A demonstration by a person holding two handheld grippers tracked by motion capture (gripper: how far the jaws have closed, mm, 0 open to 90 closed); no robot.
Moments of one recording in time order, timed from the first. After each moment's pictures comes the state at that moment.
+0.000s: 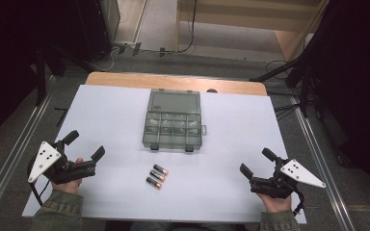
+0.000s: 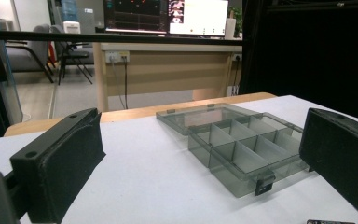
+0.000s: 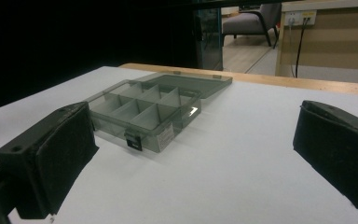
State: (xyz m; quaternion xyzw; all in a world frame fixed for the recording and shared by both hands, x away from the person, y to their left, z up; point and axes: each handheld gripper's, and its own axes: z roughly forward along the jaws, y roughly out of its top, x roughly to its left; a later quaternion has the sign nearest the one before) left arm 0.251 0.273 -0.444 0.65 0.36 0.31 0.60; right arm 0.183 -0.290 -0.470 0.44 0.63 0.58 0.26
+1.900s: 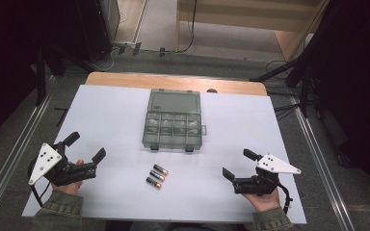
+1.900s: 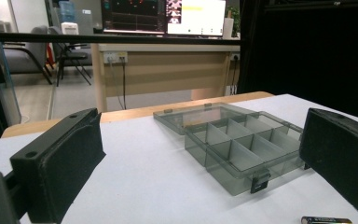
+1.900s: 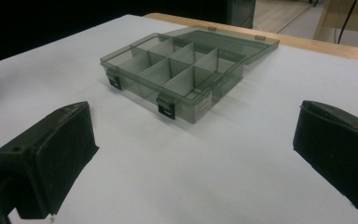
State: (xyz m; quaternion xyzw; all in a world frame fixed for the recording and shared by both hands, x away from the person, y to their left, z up) left arm 0.247 0.270 -0.445 0.65 0.35 0.30 0.60; right arm 0.200 -0.251 -0.465 0.42 0.72 0.52 0.21
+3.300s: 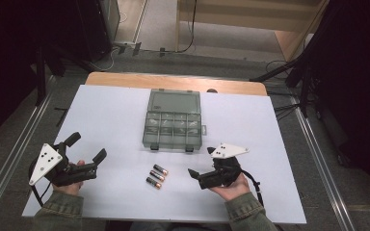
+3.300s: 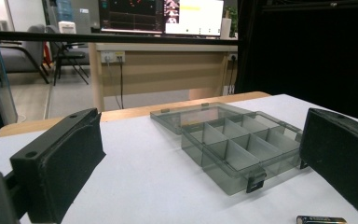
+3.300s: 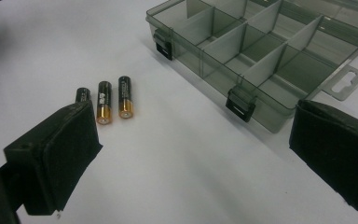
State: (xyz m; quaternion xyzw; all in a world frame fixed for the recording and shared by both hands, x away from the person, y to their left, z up) left arm 0.246 0.269 -0.445 0.65 0.35 0.30 0.60; right arm 0.241 -0.165 -0.460 0.37 0.81 0.43 0.13
